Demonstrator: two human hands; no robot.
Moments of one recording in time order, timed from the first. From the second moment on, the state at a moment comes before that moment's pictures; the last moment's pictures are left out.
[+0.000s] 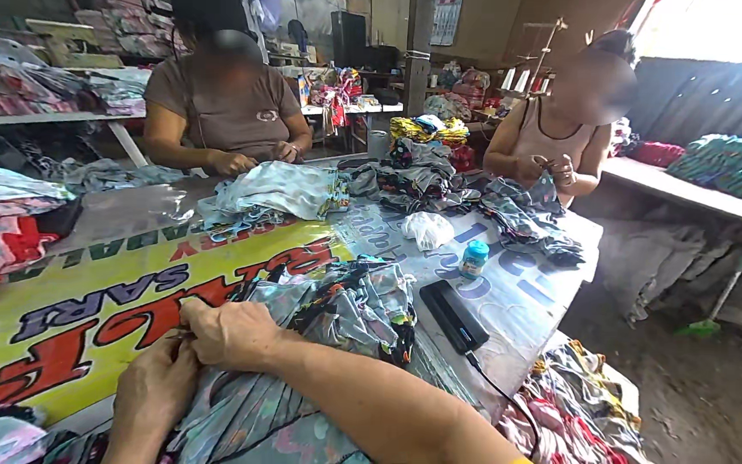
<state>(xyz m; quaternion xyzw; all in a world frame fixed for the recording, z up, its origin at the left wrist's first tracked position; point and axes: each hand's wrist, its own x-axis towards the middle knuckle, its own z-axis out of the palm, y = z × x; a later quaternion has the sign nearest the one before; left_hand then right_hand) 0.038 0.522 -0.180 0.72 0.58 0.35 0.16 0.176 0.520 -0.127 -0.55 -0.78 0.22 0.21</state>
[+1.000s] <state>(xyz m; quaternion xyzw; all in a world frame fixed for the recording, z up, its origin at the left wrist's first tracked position) 0.035 0.517 -0.175 0.71 0.59 0.34 0.18 0.179 0.516 -0.126 -0.53 -0.79 0.24 0.22</state>
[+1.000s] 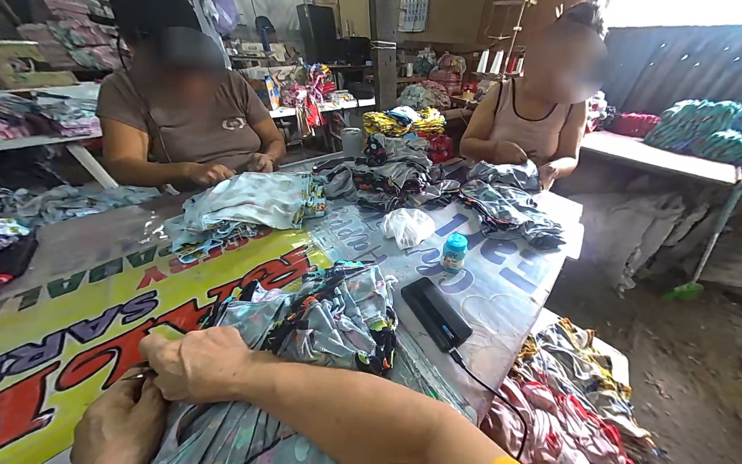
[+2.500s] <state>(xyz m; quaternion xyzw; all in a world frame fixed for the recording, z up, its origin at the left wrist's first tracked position) 0.035 0.517 -0.176 0.72 0.59 0.33 0.18 0.178 0.517 -0.127 -0.53 -0.79 0.23 0.22</state>
